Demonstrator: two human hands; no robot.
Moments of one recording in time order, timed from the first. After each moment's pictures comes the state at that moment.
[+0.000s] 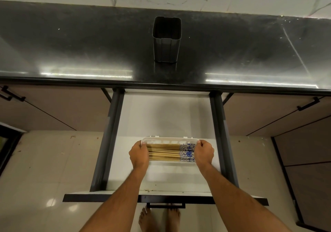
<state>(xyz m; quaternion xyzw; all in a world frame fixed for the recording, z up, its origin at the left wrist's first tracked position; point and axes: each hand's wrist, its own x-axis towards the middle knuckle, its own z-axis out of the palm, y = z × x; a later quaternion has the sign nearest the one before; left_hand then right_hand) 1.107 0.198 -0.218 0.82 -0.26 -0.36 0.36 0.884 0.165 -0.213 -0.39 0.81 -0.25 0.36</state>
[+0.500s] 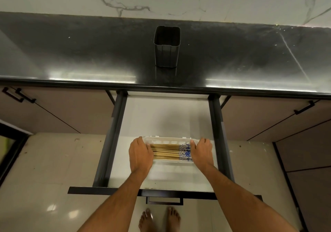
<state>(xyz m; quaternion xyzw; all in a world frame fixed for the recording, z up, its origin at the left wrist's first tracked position) 1.102 0.222 -0.184 0.82 -0.48 -0.20 0.23 0.875 0.172 -0.194 -0.58 0.76 -0.09 0.27</state>
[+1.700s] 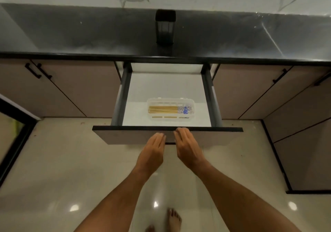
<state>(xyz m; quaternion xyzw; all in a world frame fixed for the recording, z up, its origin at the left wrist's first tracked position) 1.075 0.440 -0.180 0.58 -0.80 -0.01 0.14 0.902 0.403 -0.164 -0.85 0.49 -0.16 0.05</state>
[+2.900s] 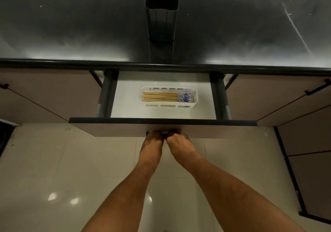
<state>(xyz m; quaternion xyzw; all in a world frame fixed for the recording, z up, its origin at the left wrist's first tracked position) 1.068 0.202 -0.254 0.67 -0.73 -0.11 0.00 0.941 0.174 -0.210 -0.85 0.50 0.09 0.14</state>
